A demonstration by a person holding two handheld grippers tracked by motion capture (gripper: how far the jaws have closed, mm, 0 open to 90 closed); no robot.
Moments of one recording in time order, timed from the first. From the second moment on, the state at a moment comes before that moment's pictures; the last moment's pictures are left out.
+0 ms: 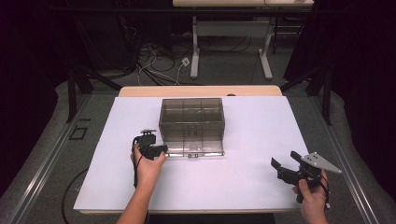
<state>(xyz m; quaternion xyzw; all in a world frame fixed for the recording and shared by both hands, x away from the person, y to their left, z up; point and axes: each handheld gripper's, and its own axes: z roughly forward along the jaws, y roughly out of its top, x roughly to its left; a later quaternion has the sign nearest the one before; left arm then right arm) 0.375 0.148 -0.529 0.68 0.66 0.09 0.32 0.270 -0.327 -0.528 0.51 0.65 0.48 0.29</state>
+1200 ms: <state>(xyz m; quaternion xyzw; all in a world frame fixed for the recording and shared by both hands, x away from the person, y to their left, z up) 0.365 0.162 -0.515 0.69 0.60 0.12 0.39 0.273 -0.327 -0.529 0.51 0.66 0.48 0.28</state>
